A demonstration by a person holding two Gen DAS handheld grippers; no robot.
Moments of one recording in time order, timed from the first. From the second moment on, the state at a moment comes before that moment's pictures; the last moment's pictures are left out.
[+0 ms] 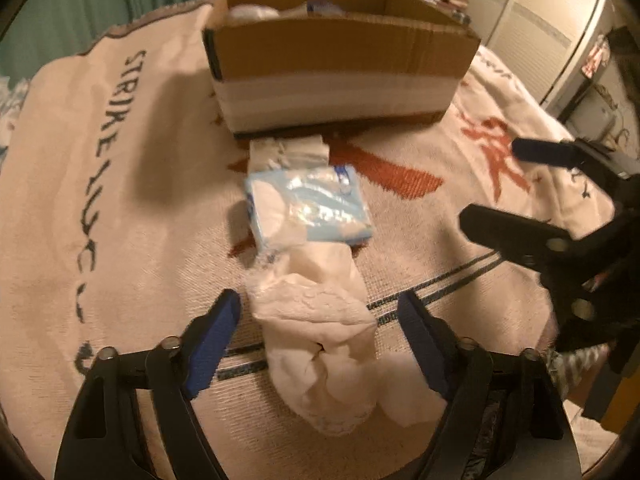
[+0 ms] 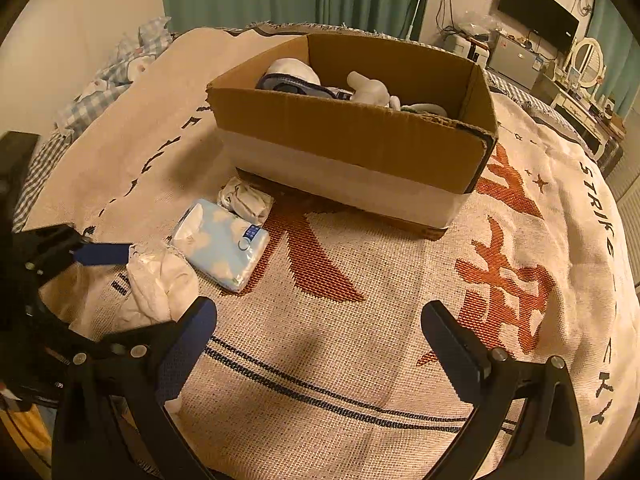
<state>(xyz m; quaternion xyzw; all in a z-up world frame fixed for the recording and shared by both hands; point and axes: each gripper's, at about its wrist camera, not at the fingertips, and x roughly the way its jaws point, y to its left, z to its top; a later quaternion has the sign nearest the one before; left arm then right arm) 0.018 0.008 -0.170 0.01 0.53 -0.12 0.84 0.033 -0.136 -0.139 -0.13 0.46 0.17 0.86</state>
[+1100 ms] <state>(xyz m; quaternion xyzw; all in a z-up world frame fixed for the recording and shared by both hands) 0.018 0.076 -0.149 0.00 0.52 -0.08 0.85 -0.015 -0.066 -0.202 -0.18 0.56 0.32 0.74</state>
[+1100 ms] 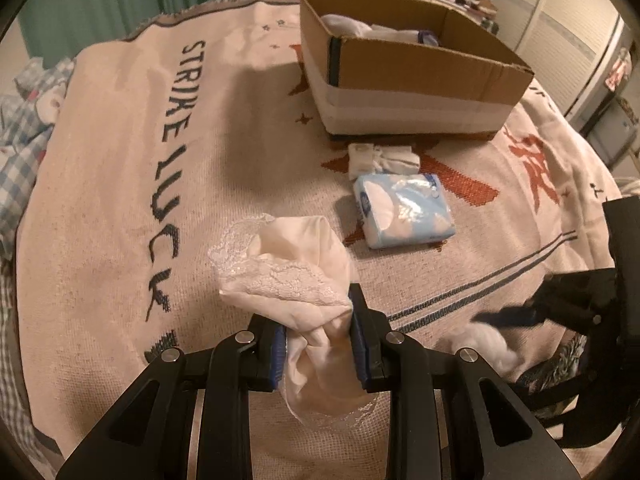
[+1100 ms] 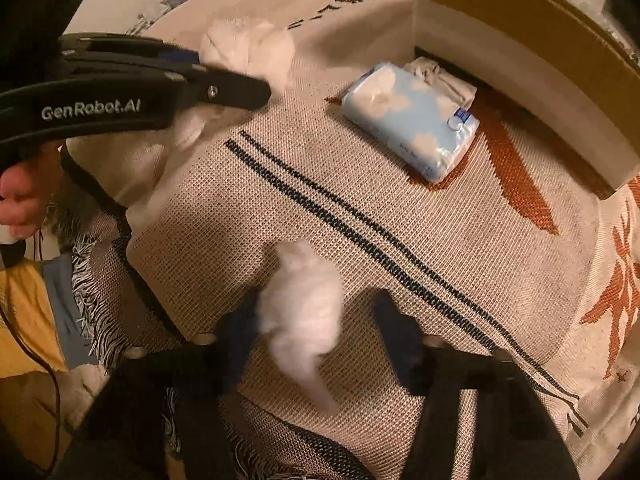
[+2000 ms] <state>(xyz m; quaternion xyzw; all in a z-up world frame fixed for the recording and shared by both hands) 0.127 0.006 0.041 0.01 0.27 -0.10 0.96 0.136 -0.156 0.041 -0.07 0.34 0.19 0.92</state>
